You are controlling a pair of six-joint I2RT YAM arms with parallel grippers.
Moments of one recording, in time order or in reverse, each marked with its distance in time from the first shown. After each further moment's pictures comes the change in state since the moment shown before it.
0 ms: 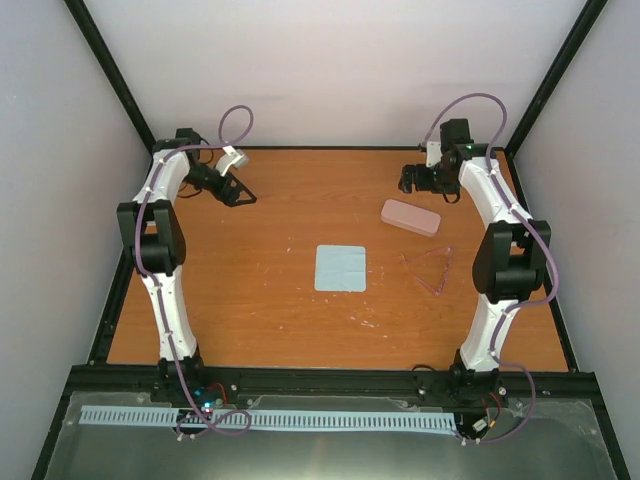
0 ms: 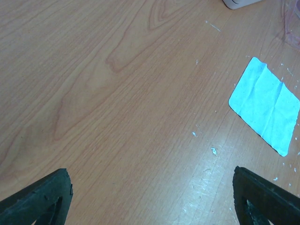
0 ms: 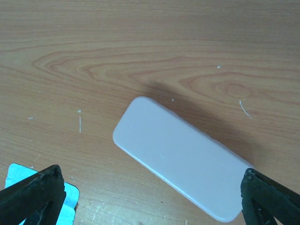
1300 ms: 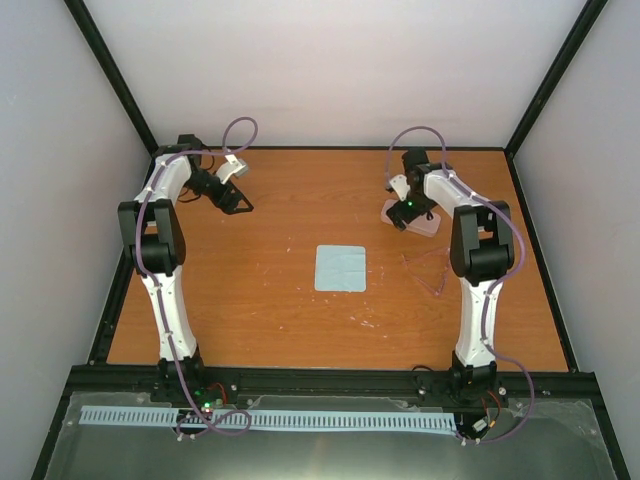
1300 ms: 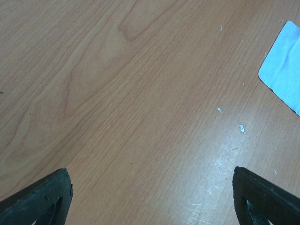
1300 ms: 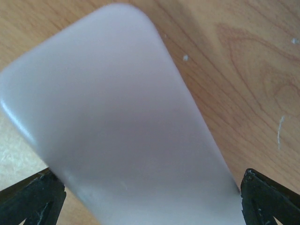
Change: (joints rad) left arm 0.000 -0.001 -0.071 0.048 -0.105 0.063; right arm 0.116 0.200 -0.084 0.051 0.325 -0.493
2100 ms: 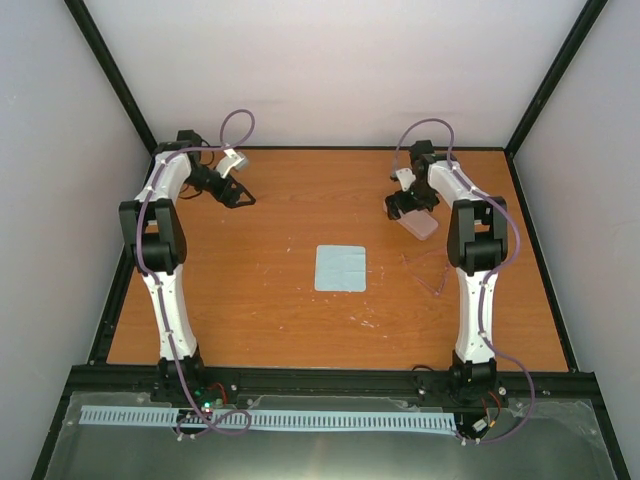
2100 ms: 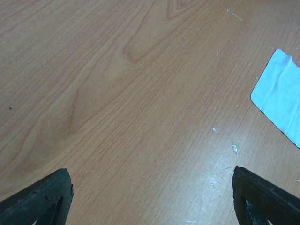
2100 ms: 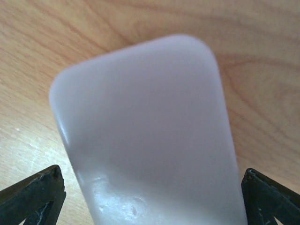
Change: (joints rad) left arm 0.000 0.020 0.055 0.004 0.051 -0.073; right arm -0.053 0.159 0.243 -0.117 -0.206 0.183
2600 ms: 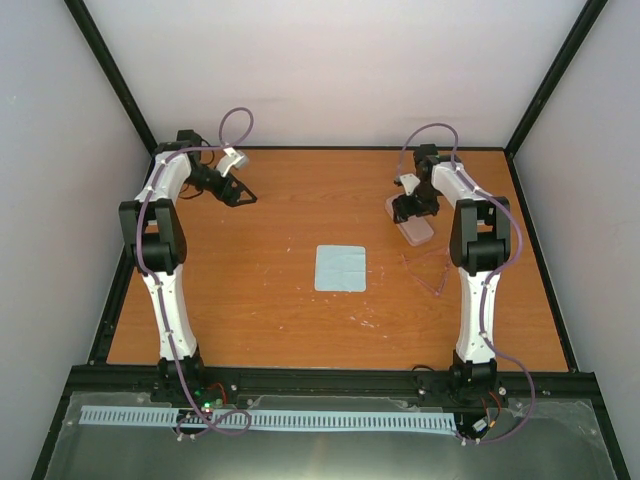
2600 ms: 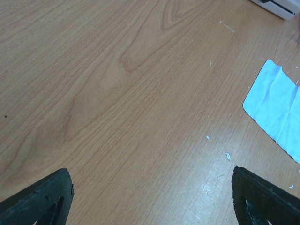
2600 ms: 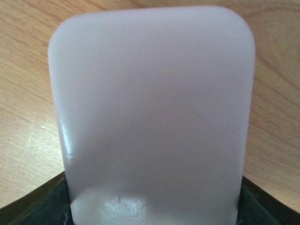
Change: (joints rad) left arm 0.000 0.003 0.000 0.006 0.035 -0.020; right arm -0.020 -0.010 -0.040 -0.046 -0.027 0.006
